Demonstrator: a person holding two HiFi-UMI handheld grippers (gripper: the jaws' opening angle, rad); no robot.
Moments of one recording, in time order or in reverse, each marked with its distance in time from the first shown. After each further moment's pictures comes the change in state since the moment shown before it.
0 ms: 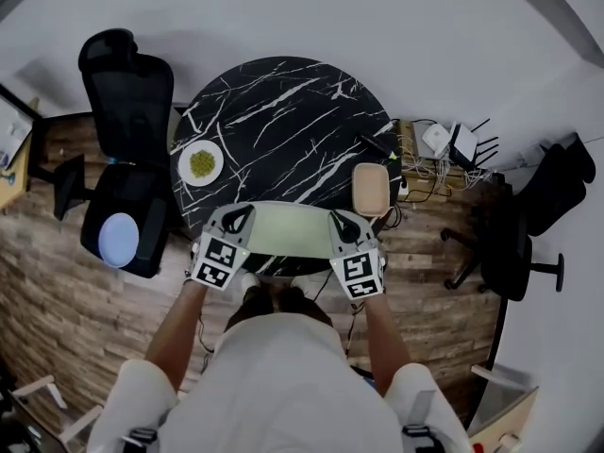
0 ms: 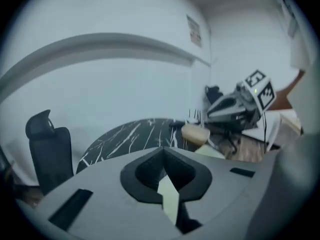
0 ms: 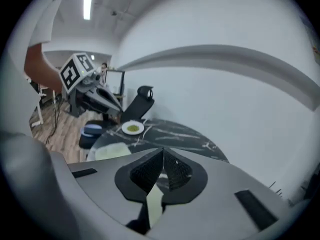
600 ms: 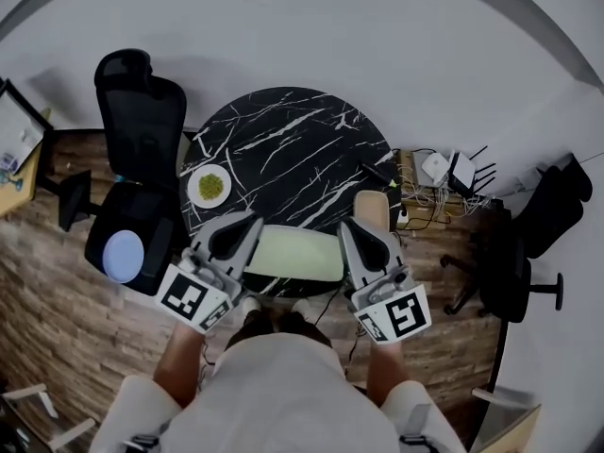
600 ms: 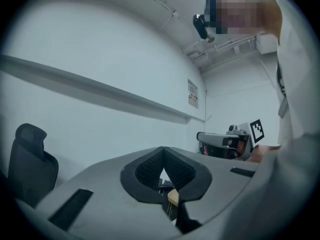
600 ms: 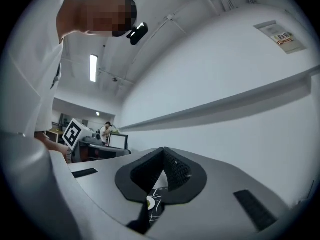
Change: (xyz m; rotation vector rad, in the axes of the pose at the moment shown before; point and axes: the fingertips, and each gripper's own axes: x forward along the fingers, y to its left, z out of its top) left arm -0.130 -0.006 0.178 -0.157 -0.582 -0.083; right arm -0.118 -0.015 0.214 0.188 -0.633 0.081
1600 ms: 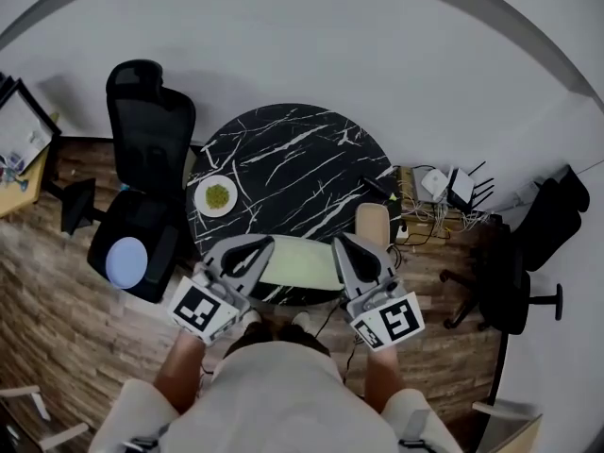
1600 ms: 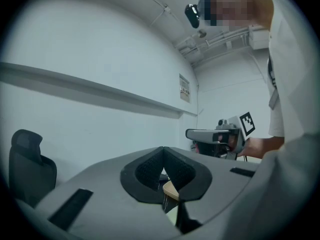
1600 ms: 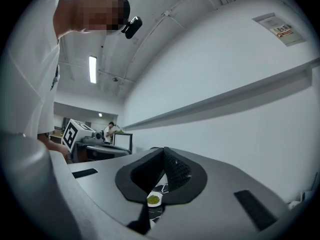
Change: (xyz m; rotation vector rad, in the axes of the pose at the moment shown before) left arm -0.018 -0.028 -0.016 0.047 0.059 -0.058; right arm -0.008 0.022 -0.012 0.047 0.039 0.034
